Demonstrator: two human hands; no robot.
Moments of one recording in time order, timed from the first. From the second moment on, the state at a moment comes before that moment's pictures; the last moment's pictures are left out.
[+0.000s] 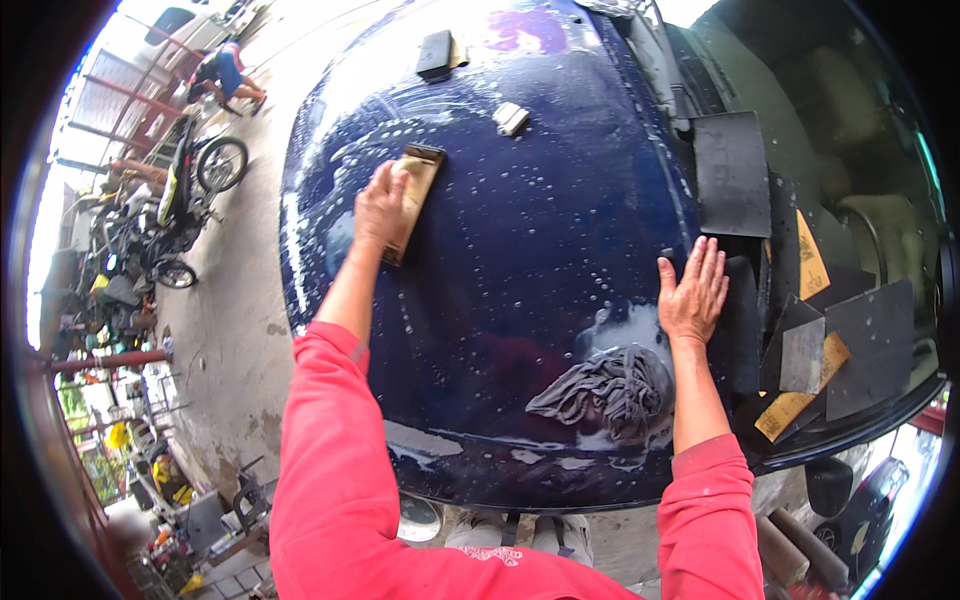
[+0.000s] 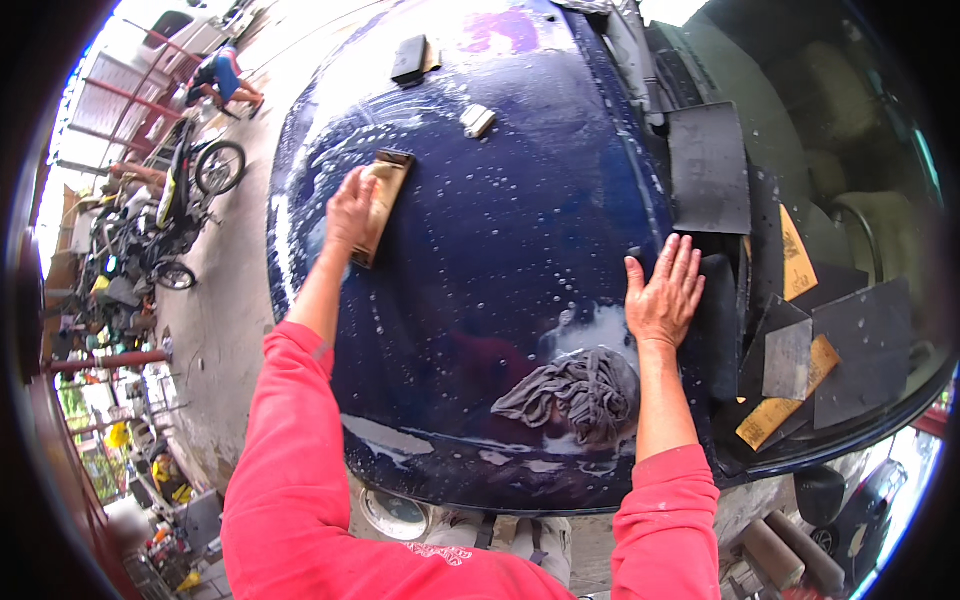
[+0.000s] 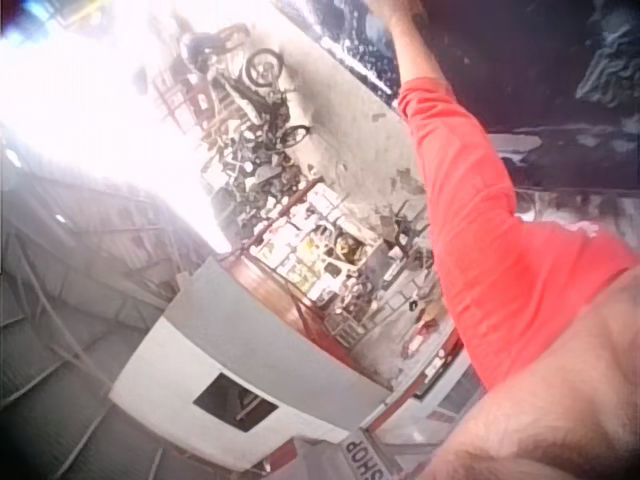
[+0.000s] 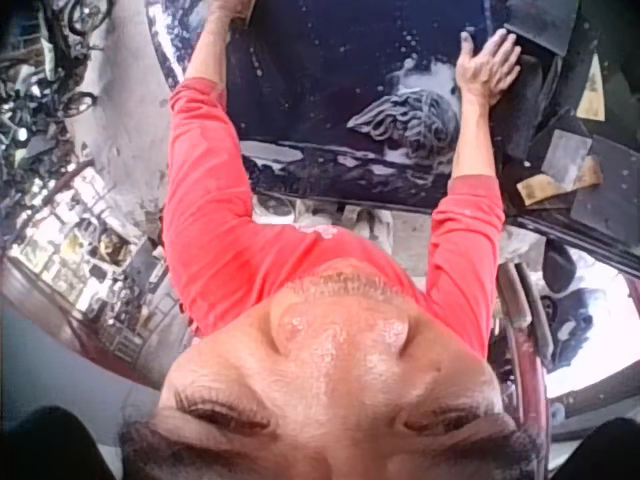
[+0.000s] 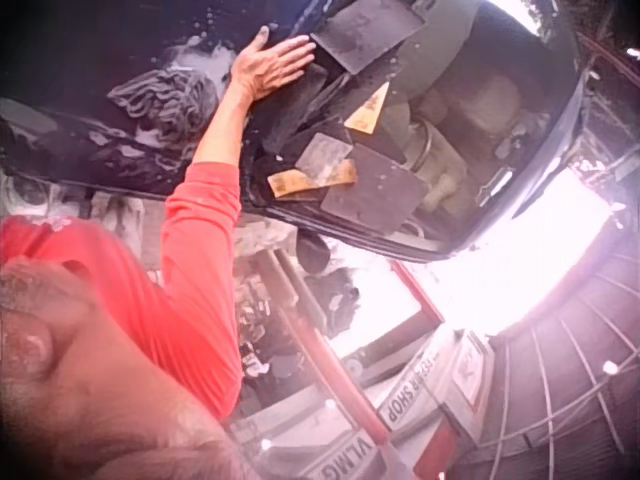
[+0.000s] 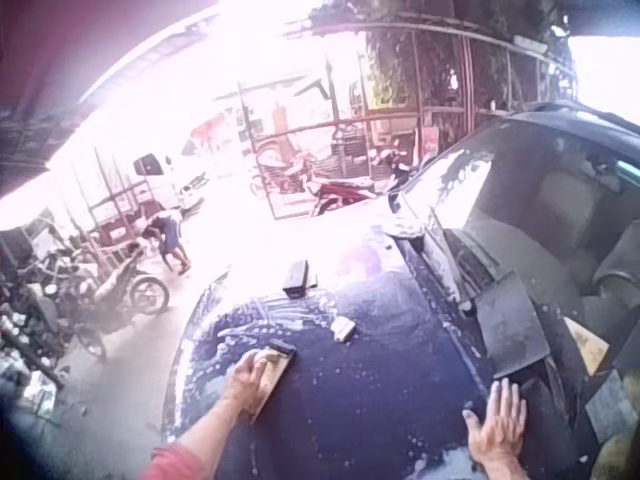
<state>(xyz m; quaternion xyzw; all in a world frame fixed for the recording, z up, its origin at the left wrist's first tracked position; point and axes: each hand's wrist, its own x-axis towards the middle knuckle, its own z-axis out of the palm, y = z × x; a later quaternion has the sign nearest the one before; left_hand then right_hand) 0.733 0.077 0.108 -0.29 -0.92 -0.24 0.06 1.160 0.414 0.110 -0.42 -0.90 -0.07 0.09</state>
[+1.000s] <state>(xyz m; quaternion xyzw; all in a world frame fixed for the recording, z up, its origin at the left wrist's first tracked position) 1.045 0.091 0.118 -0.47 -0.83 -0.28 -0.05 1.157 0.413 0.117 -0.45 -0.89 -0.03 0.05</state>
